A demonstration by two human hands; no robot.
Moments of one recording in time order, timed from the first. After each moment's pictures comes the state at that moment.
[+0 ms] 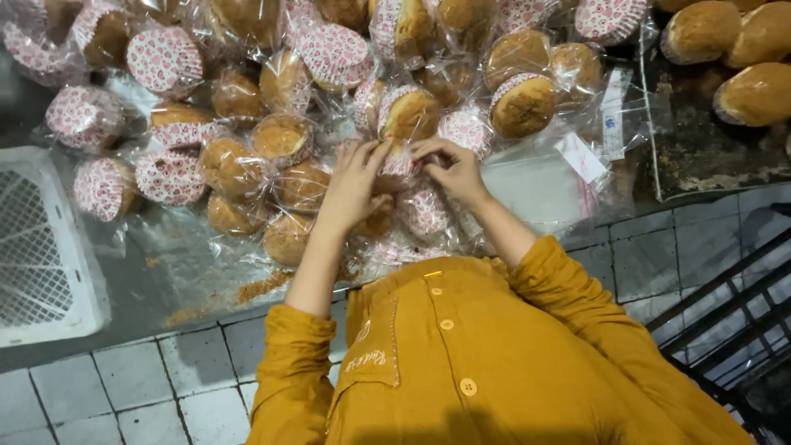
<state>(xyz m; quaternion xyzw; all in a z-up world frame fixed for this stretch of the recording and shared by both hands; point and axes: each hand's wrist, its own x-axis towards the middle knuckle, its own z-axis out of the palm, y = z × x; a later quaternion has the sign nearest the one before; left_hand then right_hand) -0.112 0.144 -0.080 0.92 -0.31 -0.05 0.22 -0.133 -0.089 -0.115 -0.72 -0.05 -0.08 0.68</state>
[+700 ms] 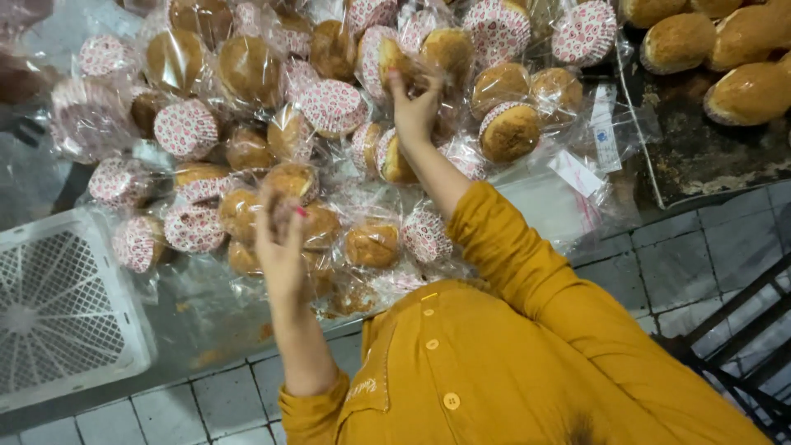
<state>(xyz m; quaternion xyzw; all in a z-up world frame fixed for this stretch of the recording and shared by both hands) -0.131 0.185 0.056 0.73 0.11 -0.01 0.67 0.044 -0.036 -0.109 -0.69 0.38 -0.20 0.58</state>
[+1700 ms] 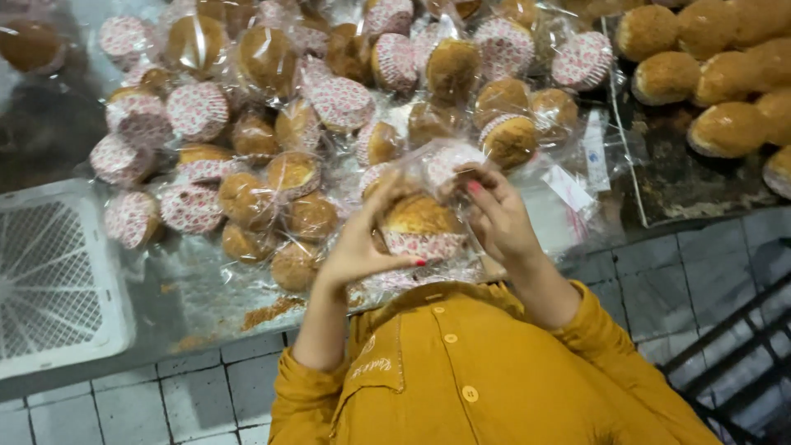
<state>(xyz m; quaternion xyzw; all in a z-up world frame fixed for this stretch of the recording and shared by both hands) -0.155 0.123 0.038 0.64 -0.33 -0.11 0.69 -0.178 -0.116 -0.001 -0.50 0.00 -0.07 0.86</state>
